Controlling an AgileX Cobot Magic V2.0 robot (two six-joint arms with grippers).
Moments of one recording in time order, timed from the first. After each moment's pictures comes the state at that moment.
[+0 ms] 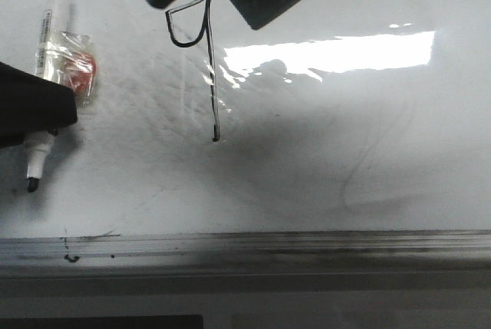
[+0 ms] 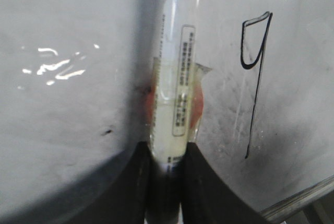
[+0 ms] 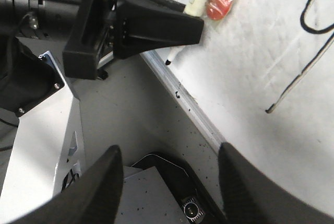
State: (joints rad) left arm -0.95 0.98 -0.28 -0.64 -0.36 -0.07; right arm 0.94 1.14 -1.01 0.23 0.70 -0.02
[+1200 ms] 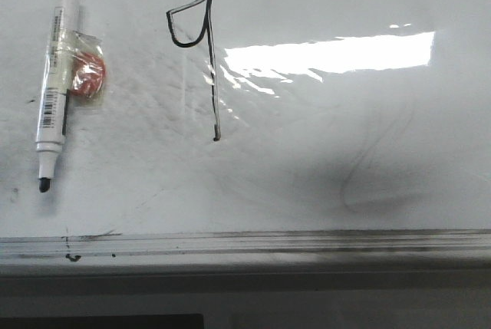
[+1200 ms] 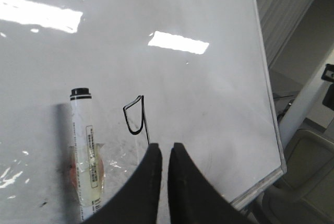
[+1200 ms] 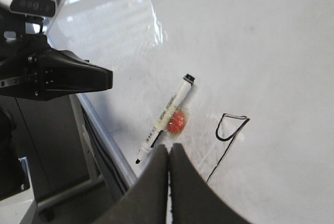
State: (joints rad) left arm -0.95 0.47 -0.21 -0.34 -0.26 -0.07; right arm 0.94 0.64 -0.63 0.00 0.19 -0.02
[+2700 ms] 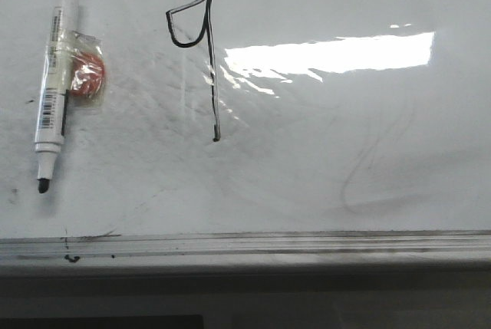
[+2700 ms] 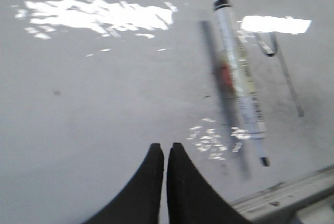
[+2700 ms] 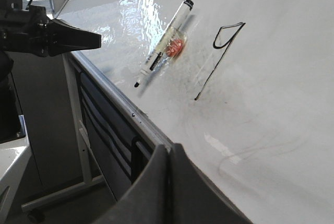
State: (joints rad) left arm -0.50 0.01 -0.01 -0.13 0.15 -0.07; right arm 0.94 0.14 -0.08 -0.02 0.05 -0.03
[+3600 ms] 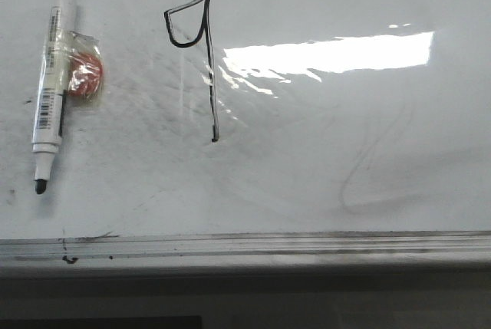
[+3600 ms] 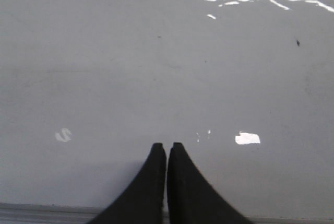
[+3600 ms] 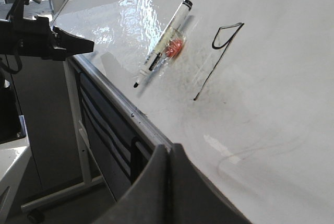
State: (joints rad) left arm 0.00 0.00 -0.01 0.05 0.33 -0.07; right arm 0.94 0.14 -0.08 -0.02 0.05 -0.03
